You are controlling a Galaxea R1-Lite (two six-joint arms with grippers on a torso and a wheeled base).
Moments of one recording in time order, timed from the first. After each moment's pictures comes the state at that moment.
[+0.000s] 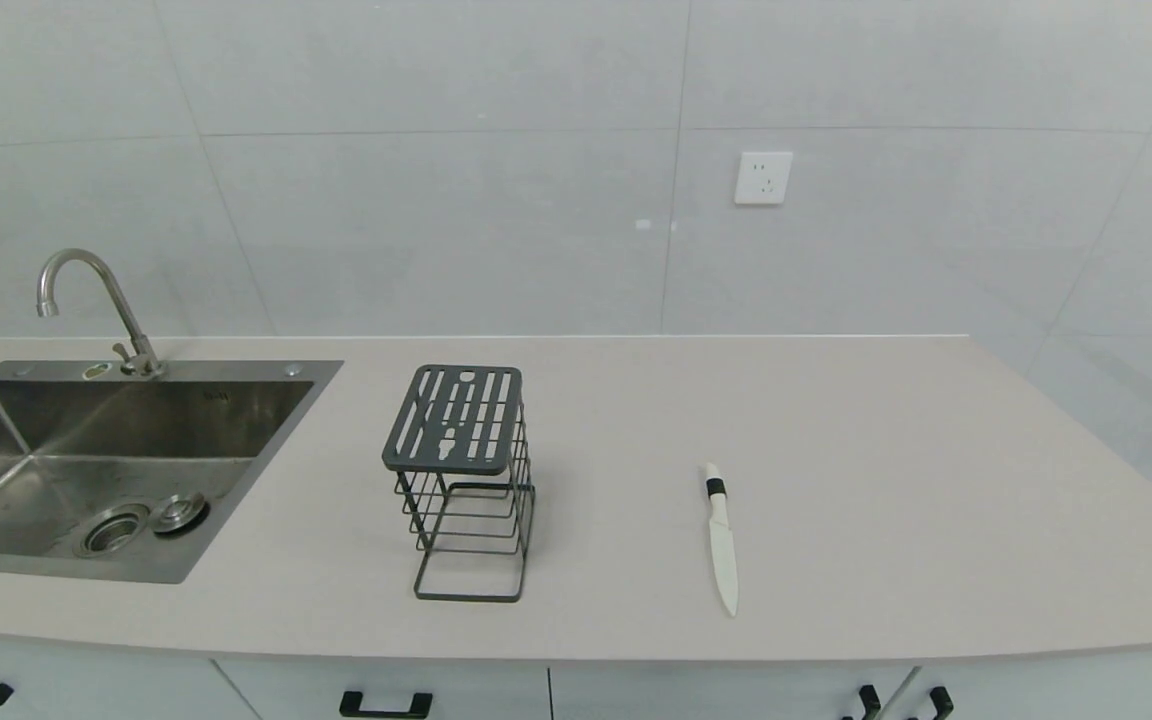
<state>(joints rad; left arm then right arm) 0.00 0.00 0.00 -0.01 -0.01 -0.01 0.00 0.00 0.00 0.01 0.00 0.02</state>
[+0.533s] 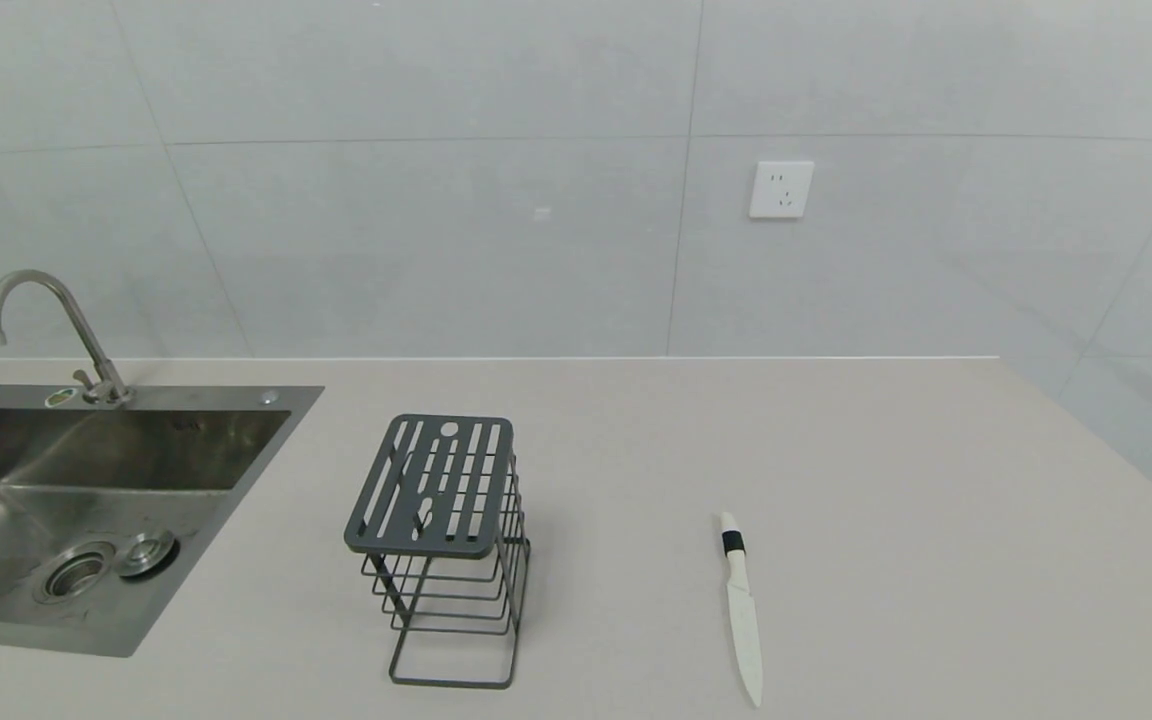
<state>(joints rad) 0.00 0.00 0.00 -0.01 -0.01 -0.01 0.00 0.00 0.00 0.01 0.00 0.02</state>
